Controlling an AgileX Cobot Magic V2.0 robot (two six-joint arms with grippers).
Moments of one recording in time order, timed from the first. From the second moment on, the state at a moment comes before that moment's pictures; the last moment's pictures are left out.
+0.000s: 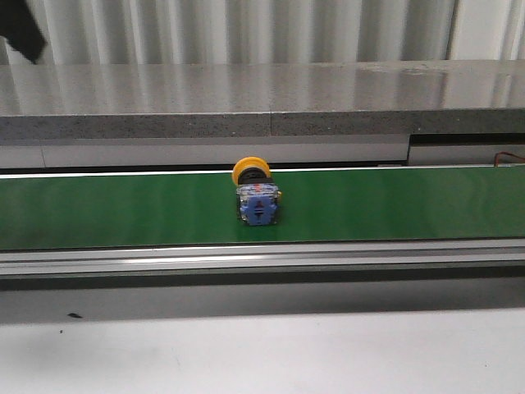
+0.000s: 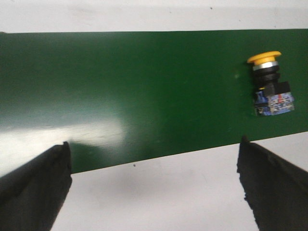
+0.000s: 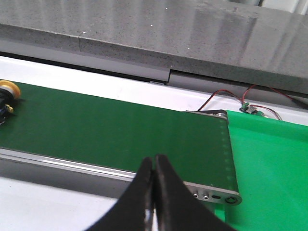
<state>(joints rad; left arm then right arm) -0.26 1.27 -1.09 -0.20 0.94 -0.12 0.07 0.16 -0.39 0.12 0.54 -0.16</state>
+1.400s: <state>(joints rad) -0.56 1.88 -1.48 -0.04 1.05 -0.44 0.07 0.16 -0.39 0.12 0.54 -0.16</state>
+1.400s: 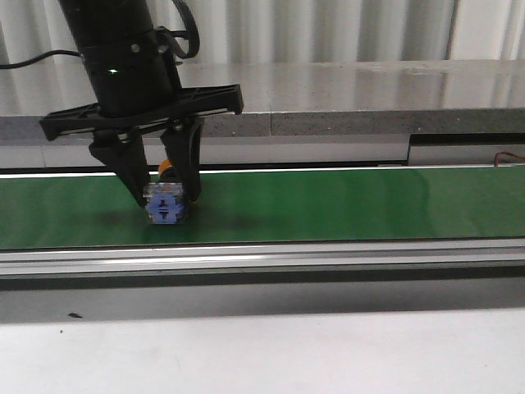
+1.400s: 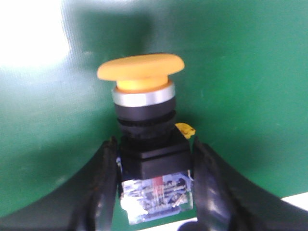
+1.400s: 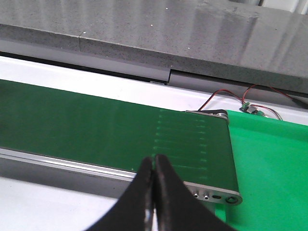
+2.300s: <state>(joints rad) -0.14 1.87 -1.70 0.29 1.23 -0.14 0.07 0.16 -0.39 0.12 0.54 -0.16</state>
